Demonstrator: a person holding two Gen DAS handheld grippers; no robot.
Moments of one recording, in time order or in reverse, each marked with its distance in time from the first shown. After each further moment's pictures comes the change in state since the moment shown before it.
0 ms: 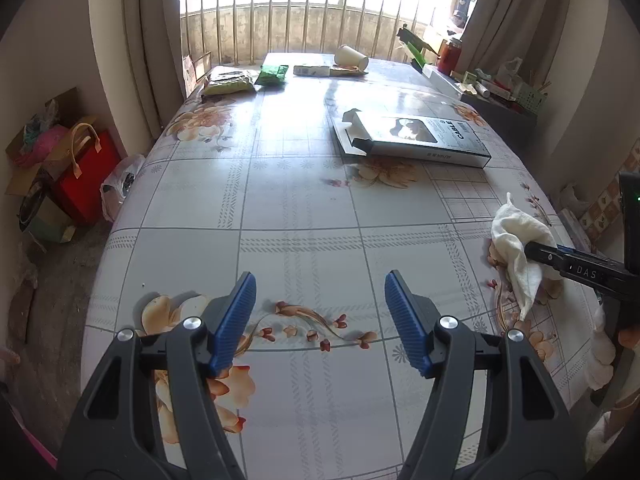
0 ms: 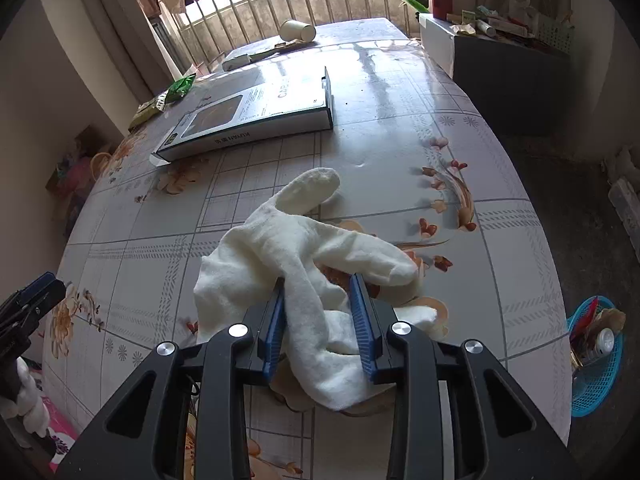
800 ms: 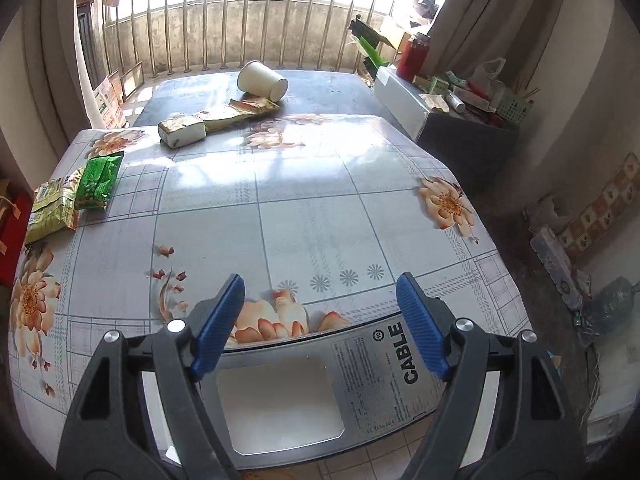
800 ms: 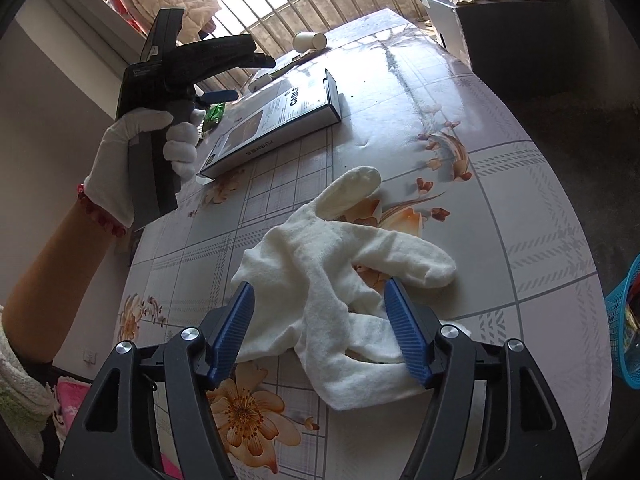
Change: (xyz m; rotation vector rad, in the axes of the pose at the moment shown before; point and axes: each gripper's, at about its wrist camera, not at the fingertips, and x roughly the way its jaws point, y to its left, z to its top) left arm 0.189 -0.129 0.220 0.044 0.064 -0.143; right arm -0.013 -0.029 -0.022 0.138 -0.024 0.261
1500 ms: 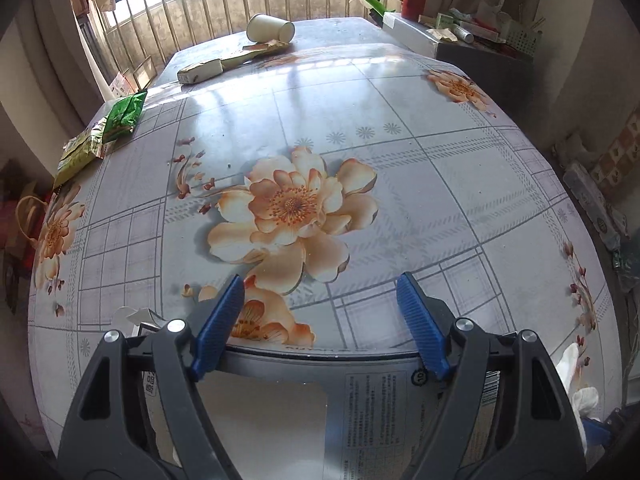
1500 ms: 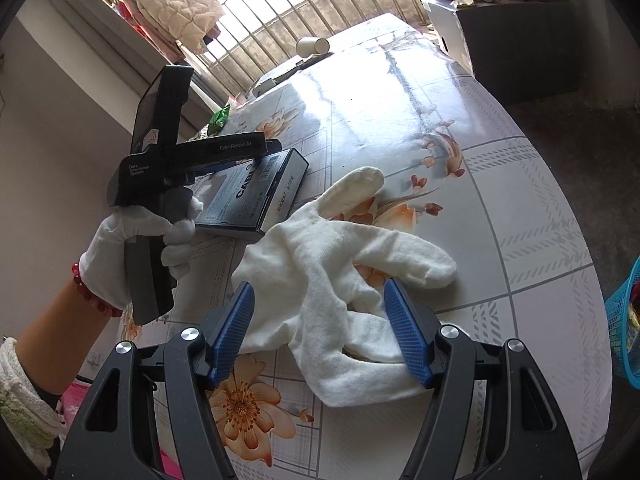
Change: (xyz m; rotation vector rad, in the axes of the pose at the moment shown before) left arm -0.020 -0.002 -0.104 0.136 0.102 0.148; right arm -0.008 -0.007 -0.006 -0.010 -0.023 0.012
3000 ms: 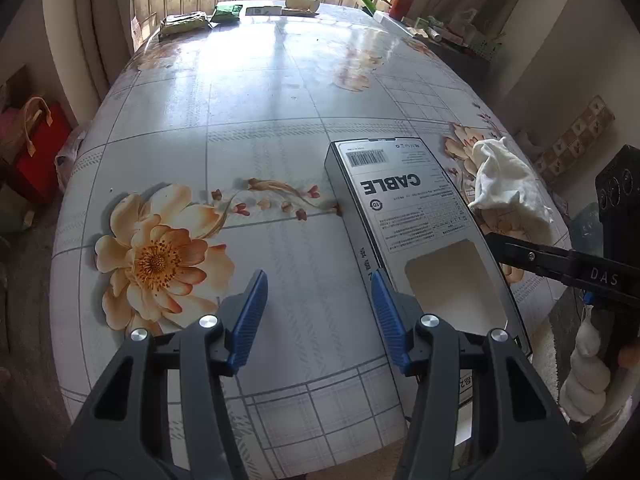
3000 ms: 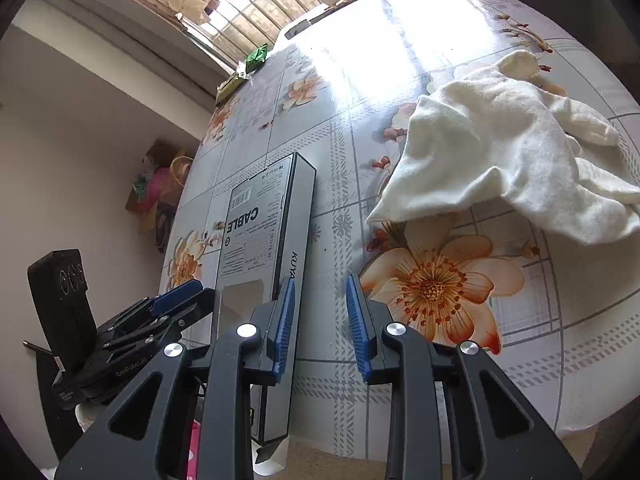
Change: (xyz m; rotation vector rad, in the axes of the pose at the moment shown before) left arm -0.148 0.099 -0.229 -0.109 0.016 -0.218; right arm 0.019 0.096 -0.075 0.088 0.122 0.052
